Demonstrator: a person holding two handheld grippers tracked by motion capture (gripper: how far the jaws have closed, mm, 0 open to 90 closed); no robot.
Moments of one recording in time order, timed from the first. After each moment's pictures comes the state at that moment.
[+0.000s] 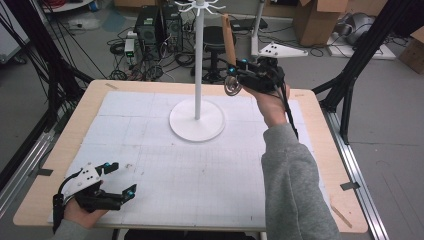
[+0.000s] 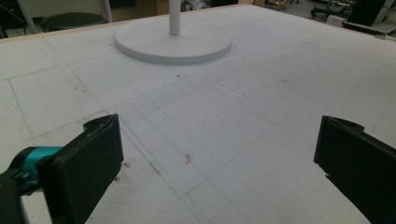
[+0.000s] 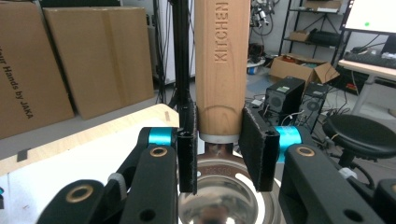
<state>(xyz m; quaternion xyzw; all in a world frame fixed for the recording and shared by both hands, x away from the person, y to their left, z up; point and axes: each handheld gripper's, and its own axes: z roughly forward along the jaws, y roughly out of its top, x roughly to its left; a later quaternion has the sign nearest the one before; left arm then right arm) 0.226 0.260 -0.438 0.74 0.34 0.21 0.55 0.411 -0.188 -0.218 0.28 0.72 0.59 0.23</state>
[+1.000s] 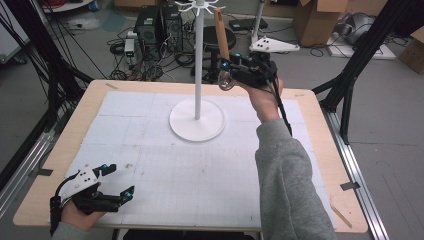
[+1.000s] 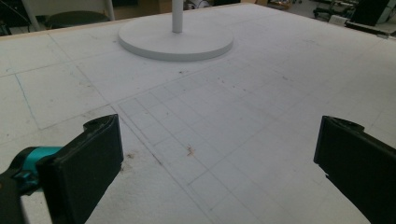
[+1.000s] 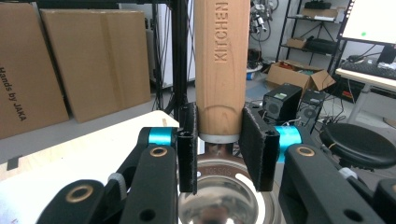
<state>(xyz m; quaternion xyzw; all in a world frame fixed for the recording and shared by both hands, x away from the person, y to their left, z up) 0.221 0.263 -0.438 0.73 0.34 0.21 0.55 0.418 -0.171 -0.211 0.28 0.72 0.59 0.24</state>
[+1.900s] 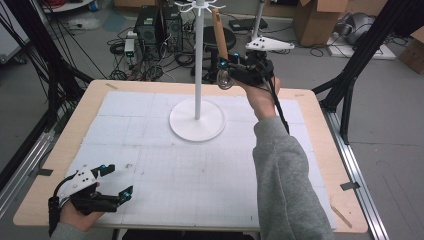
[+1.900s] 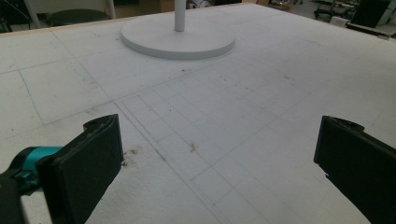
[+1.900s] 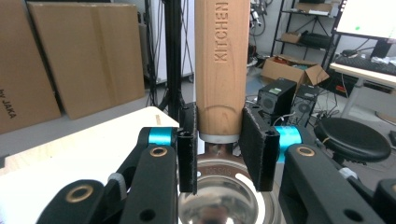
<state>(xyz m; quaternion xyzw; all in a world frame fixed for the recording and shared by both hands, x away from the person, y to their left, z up) 0.222 0.267 -0.440 0.73 0.35 0.20 0.55 0.428 -0.165 -0.215 0.29 0.72 0.58 0.25</state>
